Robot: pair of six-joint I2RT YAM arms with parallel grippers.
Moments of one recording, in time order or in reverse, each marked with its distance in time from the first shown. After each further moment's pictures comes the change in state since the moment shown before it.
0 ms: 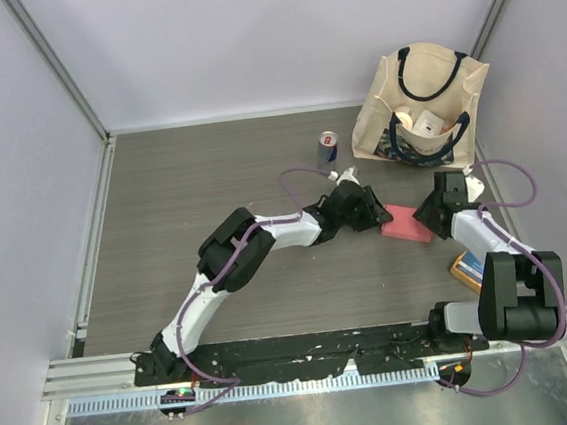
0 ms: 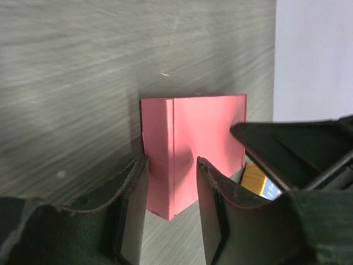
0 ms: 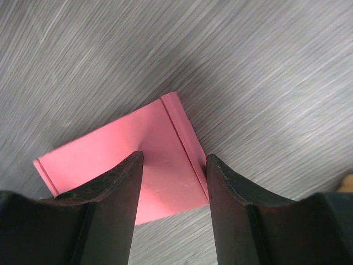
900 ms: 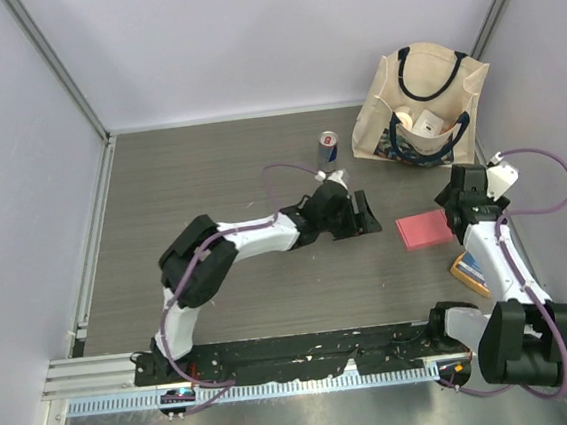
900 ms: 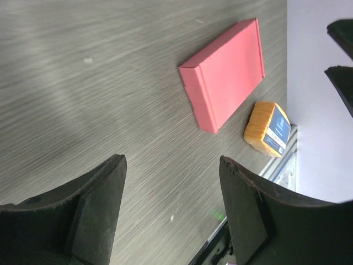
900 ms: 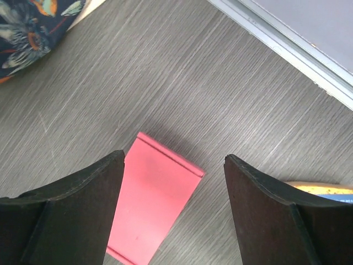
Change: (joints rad) left arm -0.027 -0.219 -0.152 -0.167 0.059 0.095; right arm -0.104 -0.198 0.060 -0.073 0.298 -0.094
